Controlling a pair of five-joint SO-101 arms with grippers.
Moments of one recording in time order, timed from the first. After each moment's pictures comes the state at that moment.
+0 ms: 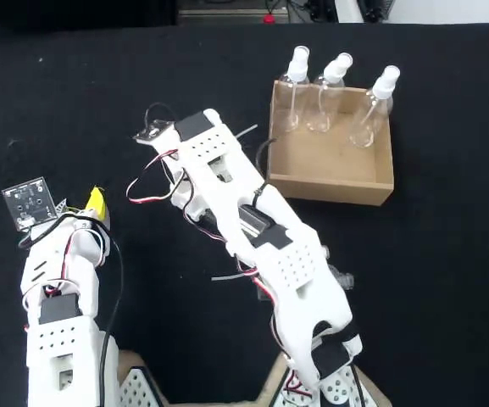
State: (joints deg) left arm -18.4 -72.9 90.9 15.1 6.4; right arm -32.2 45.8 -35.4 97.4 16.7
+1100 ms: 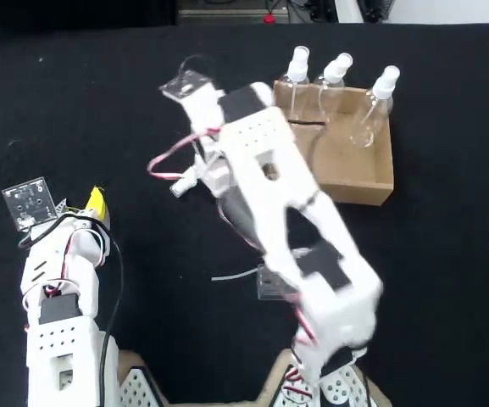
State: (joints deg) left arm -18.4 -72.9 90.9 15.1 6.4; right arm -26.1 19.2 -24.1 99.2 14.0
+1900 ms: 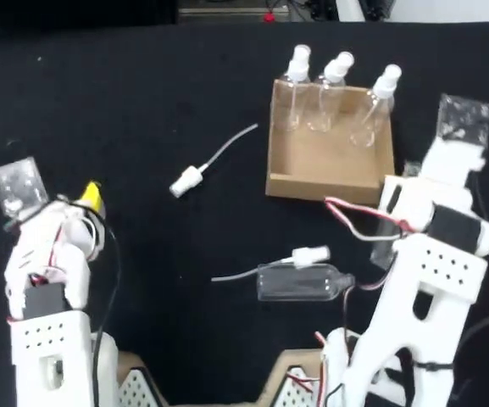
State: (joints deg) left arm -17.4 -72.8 73.4 37.7 4.5; right arm 24.8 -39.7 36.4 66.5 8.2
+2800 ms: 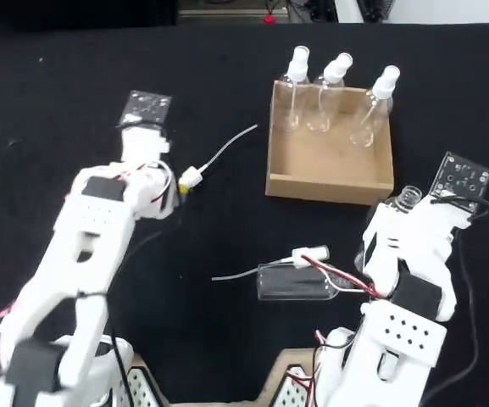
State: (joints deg) left arm 5.2 -19.7 36.5 48.1 -5.3; right arm 25.7 -65.8 65.3 51.7 -1.3
